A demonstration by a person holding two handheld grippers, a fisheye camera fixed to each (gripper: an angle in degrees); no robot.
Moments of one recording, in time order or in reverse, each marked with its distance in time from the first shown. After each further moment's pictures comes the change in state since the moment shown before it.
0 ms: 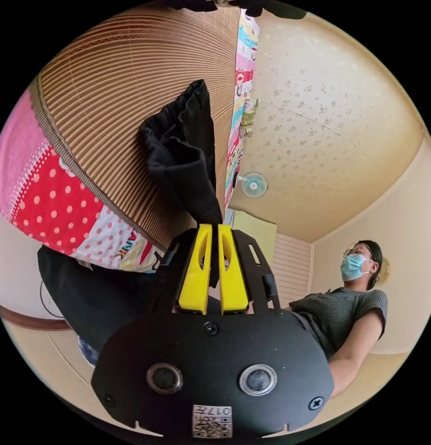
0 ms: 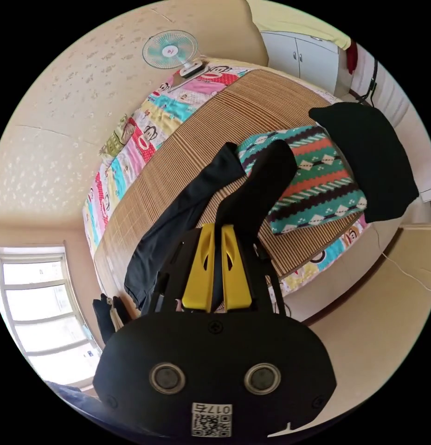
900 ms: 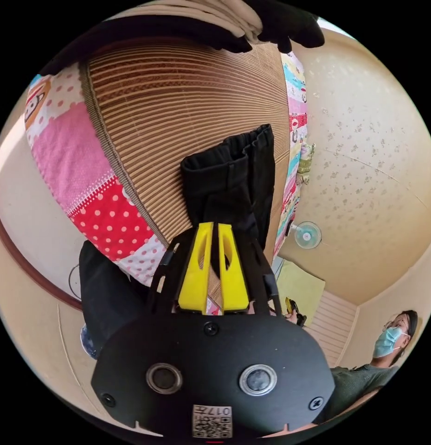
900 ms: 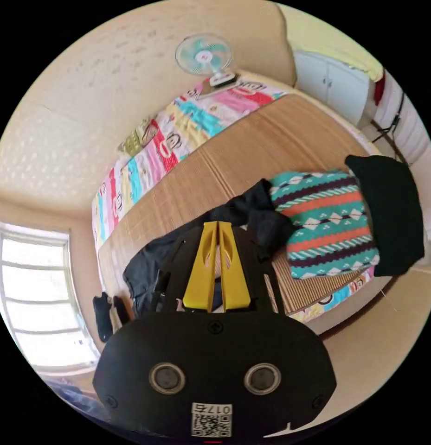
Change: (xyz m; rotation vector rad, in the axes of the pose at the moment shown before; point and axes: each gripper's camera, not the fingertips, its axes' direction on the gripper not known) left arm 0.059 -0.062 0.016 0.343 -0.323 -0.224; right arm -0.078 -0.064 0.065 0.001 -0.105 -0.179
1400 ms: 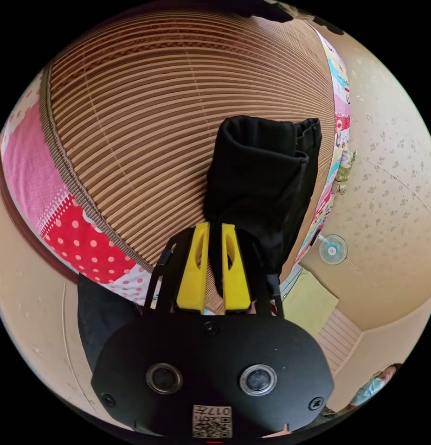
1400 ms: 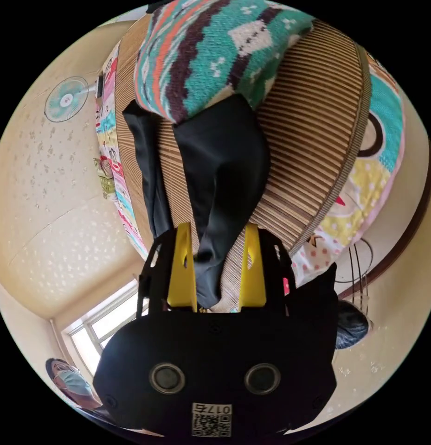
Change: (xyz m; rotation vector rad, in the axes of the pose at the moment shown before) left arm 0.035 -0.048 0.100 -0.130 -0.165 -0.078; right arm 0.218 0.138 0.174 -0.154 -0.394 0.666
